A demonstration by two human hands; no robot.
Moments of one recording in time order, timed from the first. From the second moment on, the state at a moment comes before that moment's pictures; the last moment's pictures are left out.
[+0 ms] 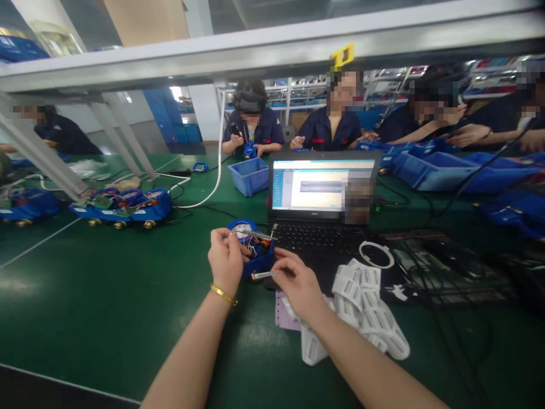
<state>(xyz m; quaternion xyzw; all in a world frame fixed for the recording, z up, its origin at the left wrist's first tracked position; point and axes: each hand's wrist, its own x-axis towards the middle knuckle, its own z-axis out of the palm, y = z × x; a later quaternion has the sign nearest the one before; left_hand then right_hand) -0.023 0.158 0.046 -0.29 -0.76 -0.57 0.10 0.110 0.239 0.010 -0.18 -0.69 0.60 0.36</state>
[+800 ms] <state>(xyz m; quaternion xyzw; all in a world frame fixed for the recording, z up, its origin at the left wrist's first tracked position) -0.026 0.162 0.051 -0.31 -0.77 -0.54 0.14 0.076 0.227 0.014 -0.29 -0.69 0.51 0.41</state>
